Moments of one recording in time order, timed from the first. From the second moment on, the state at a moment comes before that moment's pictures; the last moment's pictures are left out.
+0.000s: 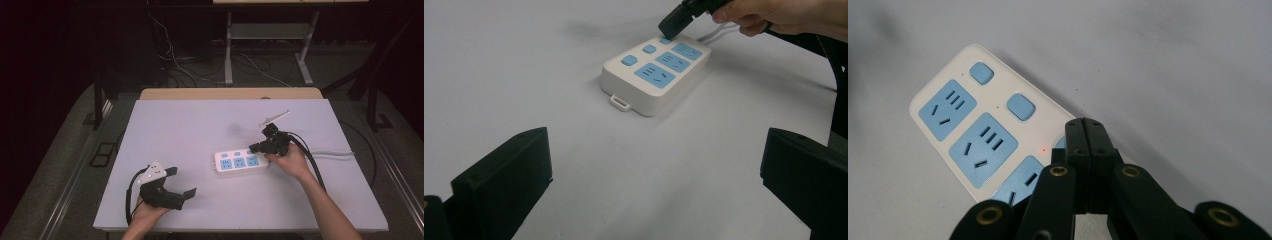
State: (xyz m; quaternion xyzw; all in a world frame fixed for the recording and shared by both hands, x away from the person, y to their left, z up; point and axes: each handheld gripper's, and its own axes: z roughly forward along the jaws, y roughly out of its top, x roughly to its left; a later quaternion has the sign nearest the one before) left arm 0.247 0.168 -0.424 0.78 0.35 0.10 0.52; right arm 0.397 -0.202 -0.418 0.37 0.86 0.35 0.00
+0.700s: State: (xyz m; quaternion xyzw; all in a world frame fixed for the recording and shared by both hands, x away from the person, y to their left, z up) left arm 0.247 0.166 -0.425 0.78 0.34 0.10 0.51; right arm 0.390 -0.191 -0.415 0.34 0.88 0.32 0.05
